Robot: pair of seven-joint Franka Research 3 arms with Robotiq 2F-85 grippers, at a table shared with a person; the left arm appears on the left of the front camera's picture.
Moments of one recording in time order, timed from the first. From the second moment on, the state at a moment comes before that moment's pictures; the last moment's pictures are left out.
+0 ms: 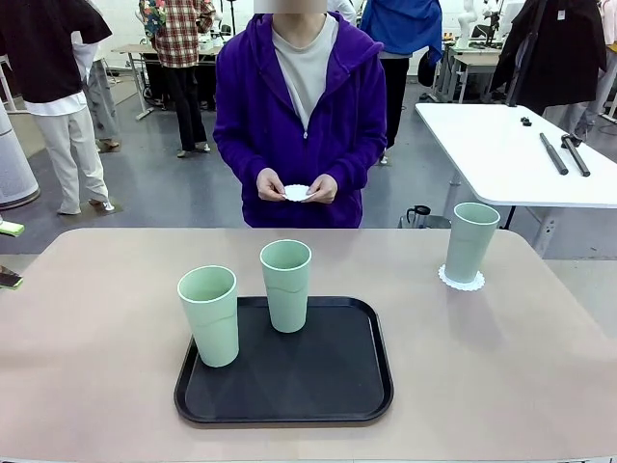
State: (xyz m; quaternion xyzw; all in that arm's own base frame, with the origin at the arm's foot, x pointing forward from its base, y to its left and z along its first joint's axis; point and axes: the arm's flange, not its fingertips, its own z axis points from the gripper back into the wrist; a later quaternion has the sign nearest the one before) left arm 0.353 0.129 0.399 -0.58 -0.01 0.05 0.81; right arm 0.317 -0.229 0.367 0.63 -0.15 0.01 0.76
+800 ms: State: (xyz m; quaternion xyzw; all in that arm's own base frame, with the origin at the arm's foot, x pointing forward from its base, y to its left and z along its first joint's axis) left arm 0.353 0.129 0.399 -0.58 -0.01 0.05 0.81; right arm 0.319 -0.225 0.370 0.63 -0.15 0.02 0.76
